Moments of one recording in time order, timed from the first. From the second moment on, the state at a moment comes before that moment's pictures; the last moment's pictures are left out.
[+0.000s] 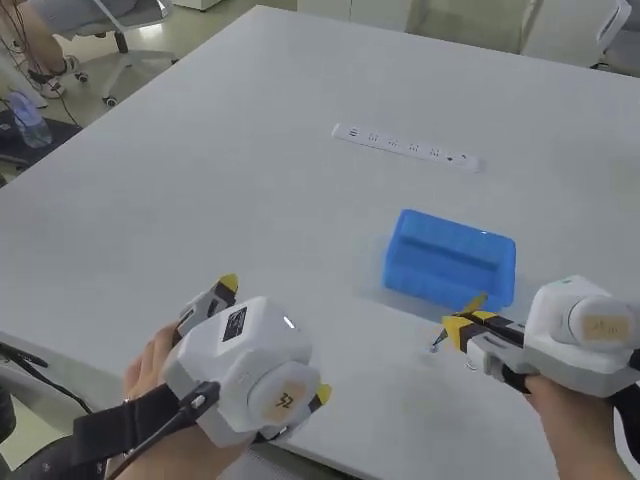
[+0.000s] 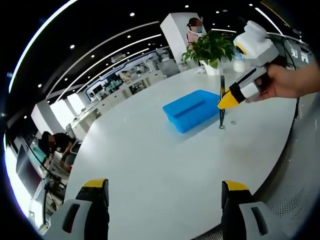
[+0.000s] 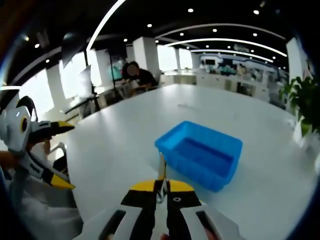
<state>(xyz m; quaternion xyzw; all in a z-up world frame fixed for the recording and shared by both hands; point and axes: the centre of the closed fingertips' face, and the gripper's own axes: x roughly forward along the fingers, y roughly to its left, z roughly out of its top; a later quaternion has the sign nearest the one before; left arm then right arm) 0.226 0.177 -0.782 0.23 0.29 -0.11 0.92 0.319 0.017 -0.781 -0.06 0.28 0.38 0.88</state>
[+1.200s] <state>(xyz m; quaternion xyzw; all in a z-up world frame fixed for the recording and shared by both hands) 0.226 0.177 -0.786 0.23 0.30 -0.11 0.92 0.389 0.028 -0.728 -0.07 0.22 0.38 0.90</state>
